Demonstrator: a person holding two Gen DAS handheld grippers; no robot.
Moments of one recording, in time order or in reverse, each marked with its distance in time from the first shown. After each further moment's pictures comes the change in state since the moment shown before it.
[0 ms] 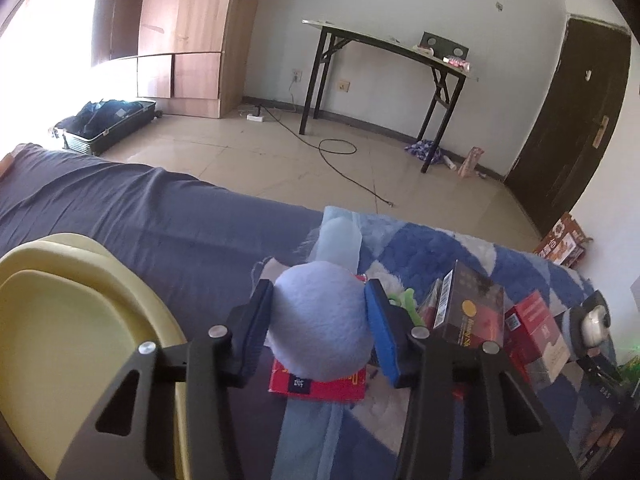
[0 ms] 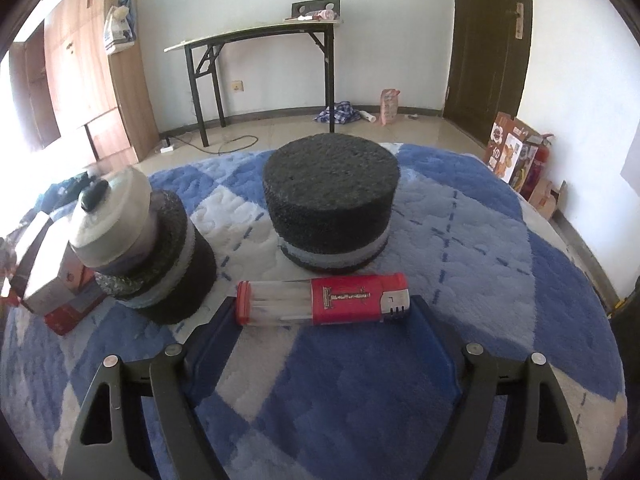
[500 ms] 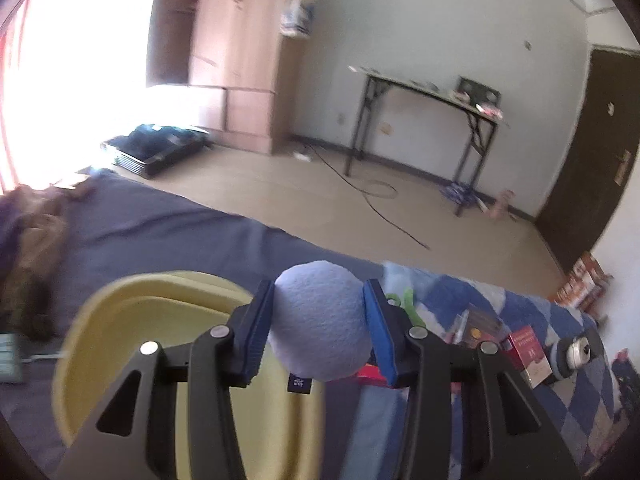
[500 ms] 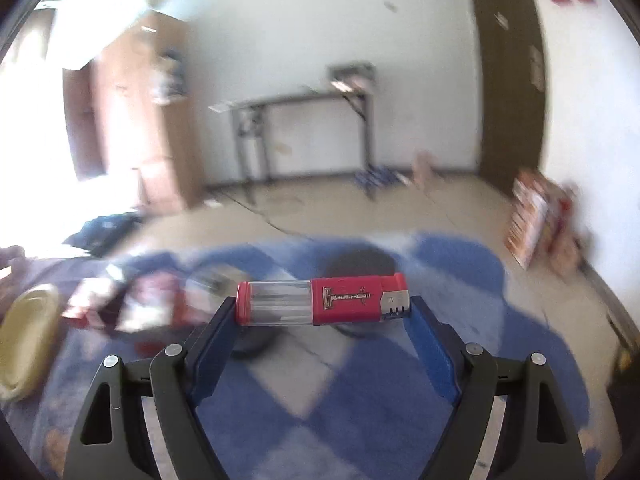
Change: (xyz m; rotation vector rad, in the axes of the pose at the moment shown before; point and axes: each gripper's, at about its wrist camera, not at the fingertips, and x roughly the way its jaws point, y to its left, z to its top) left arm -0.121 0.048 0.023 -0.054 -0.146 0.164; right arm -0.106 -0.006 0.016 -0.082 -0.264 0.183
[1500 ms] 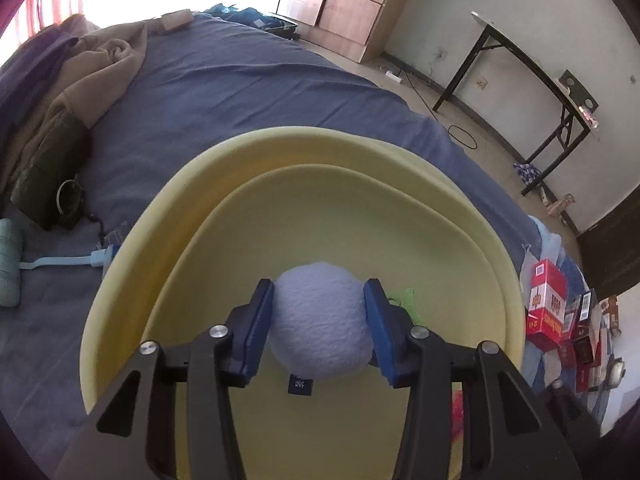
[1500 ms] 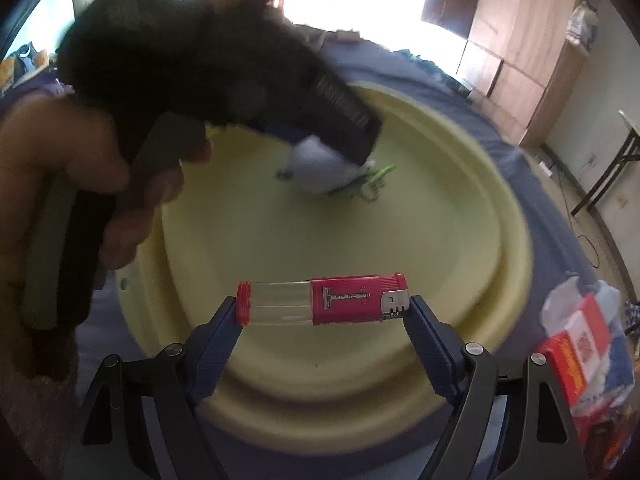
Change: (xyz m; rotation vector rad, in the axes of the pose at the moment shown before) left arm 0.080 0.154 -0.070 -0.289 0.348 0.131; right arm 0.072 0.467 -0.083 -0.925 0.434 0.802
